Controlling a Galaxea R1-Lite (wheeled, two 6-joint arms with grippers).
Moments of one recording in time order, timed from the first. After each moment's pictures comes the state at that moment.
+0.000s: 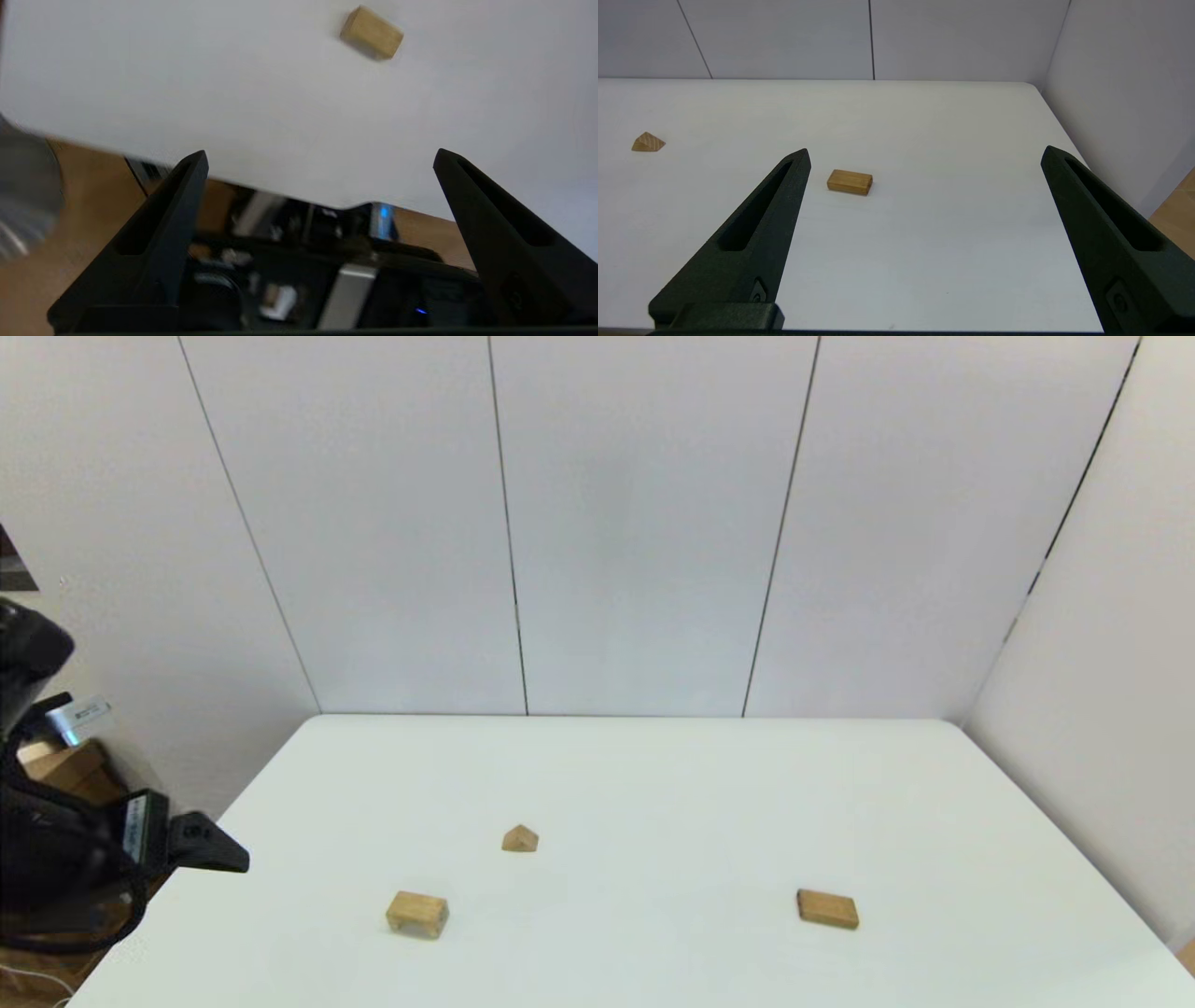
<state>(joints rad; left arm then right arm) -0.06 1.34 -1.01 0.79 -0.02 -0.48 0.00 0.00 -0.01 0.02 0.00 0.00</state>
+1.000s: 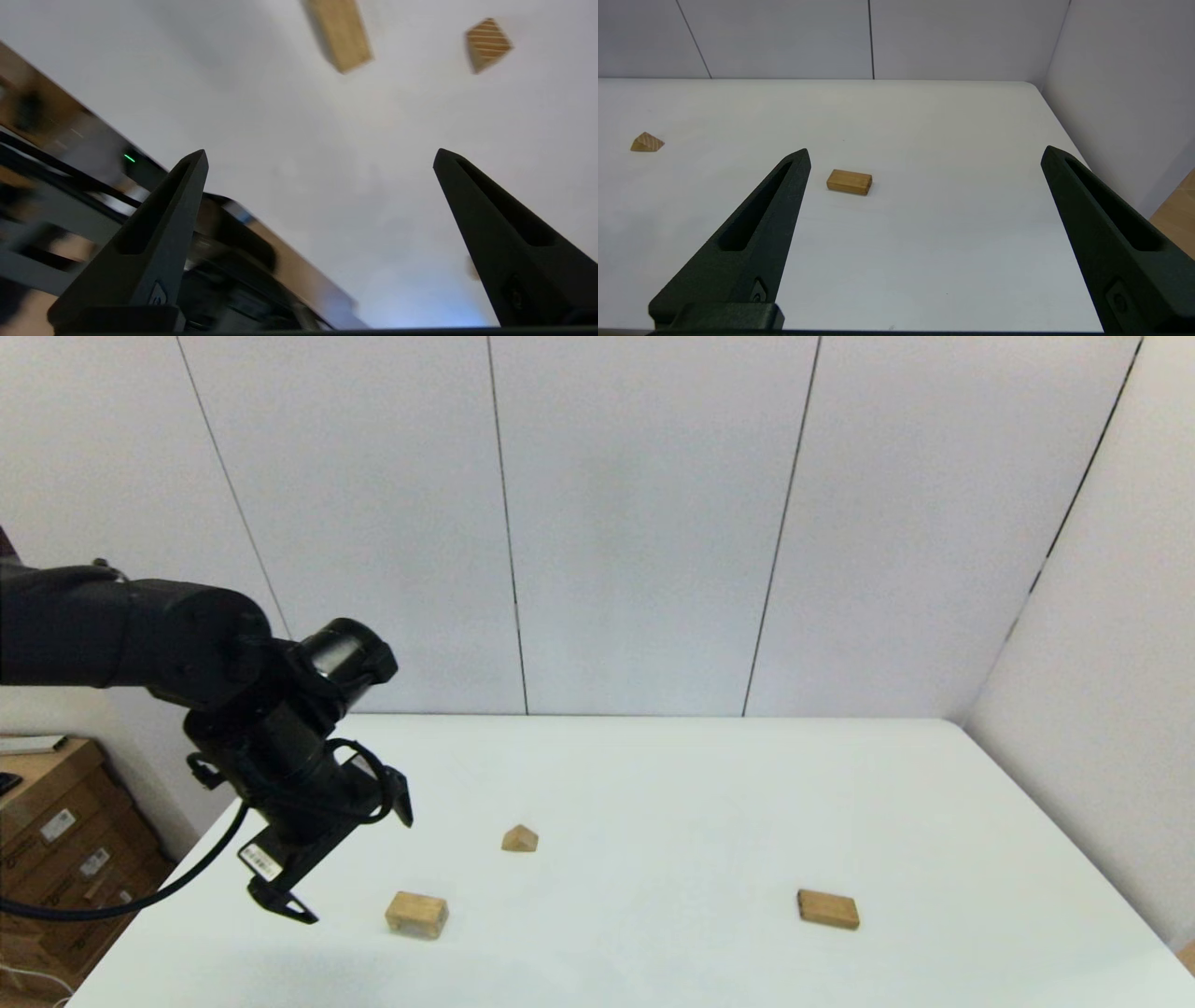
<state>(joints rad) -0.32 1.86 -1.28 0.81 -0.01 -1.33 0.00 0.00 -0.01 0.02 0.00 0.00</state>
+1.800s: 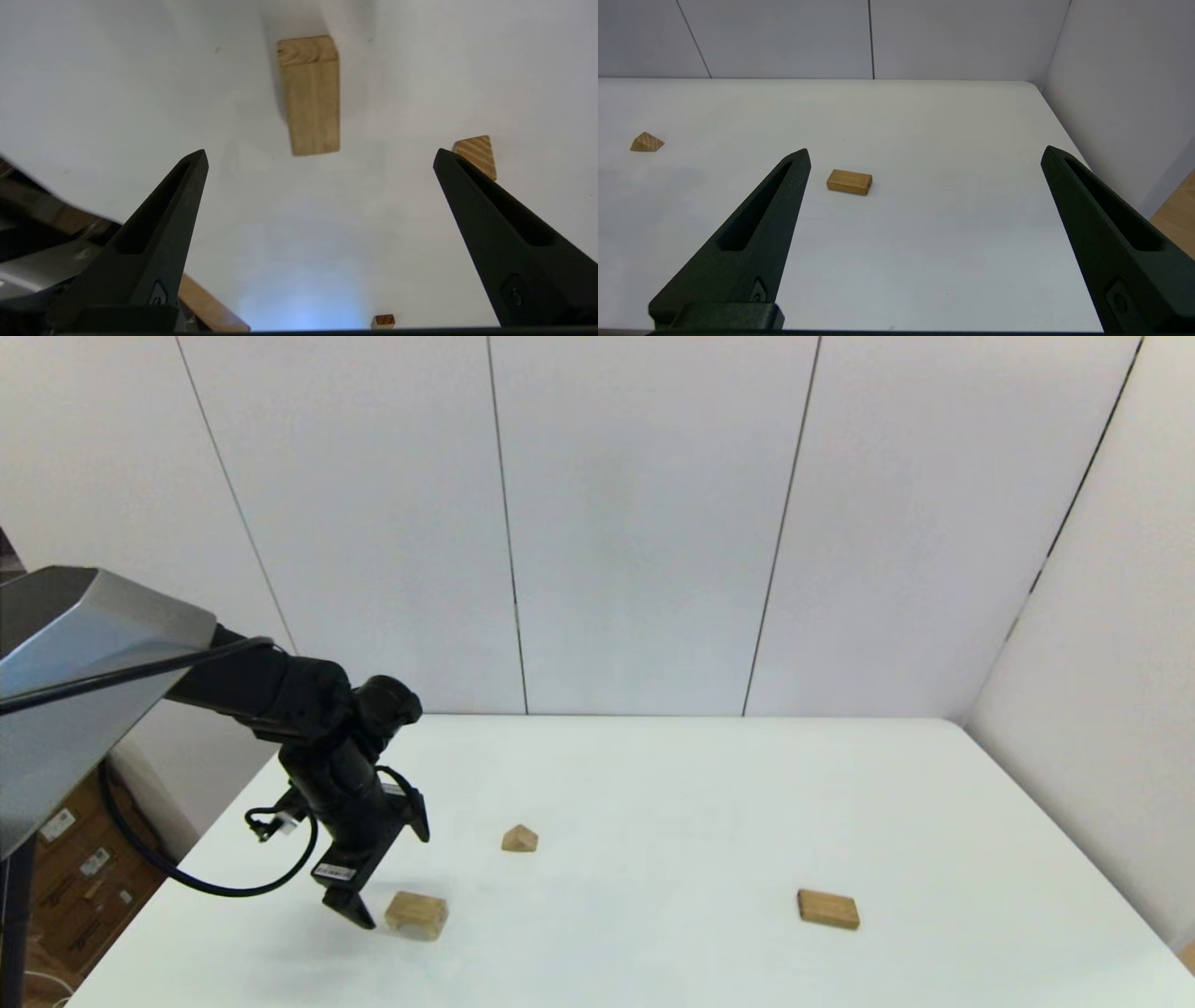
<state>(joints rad) -0.21 2.17 -1.32 0.64 -0.11 -1.53 0.00 0.00 -0.01 0.01 0.00 0.00</state>
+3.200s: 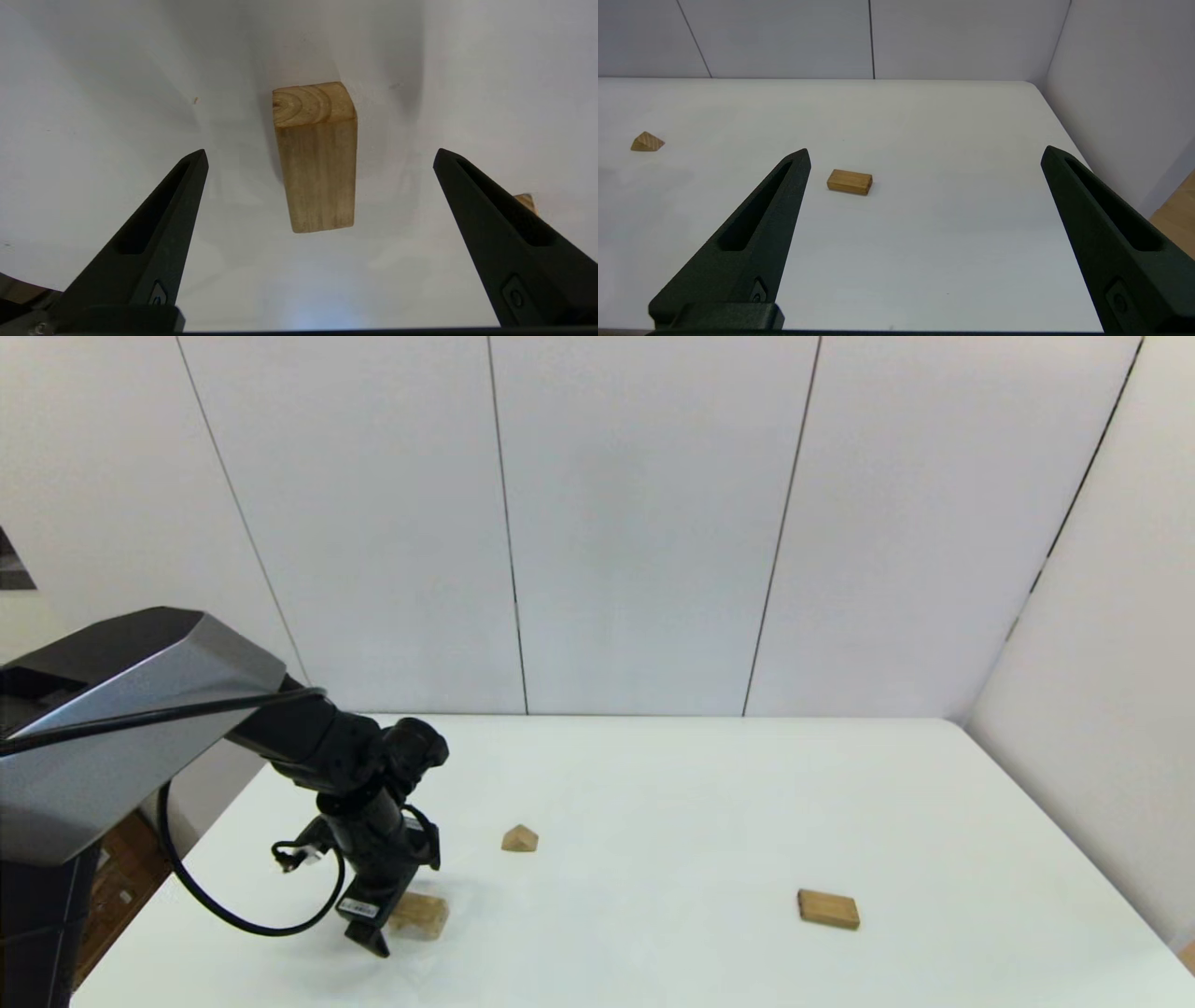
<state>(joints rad) -0.27 2.26 -1.20 0.42 -0.02 -1.60 0.00 0.00 -0.01 0.02 0.00 0.00</state>
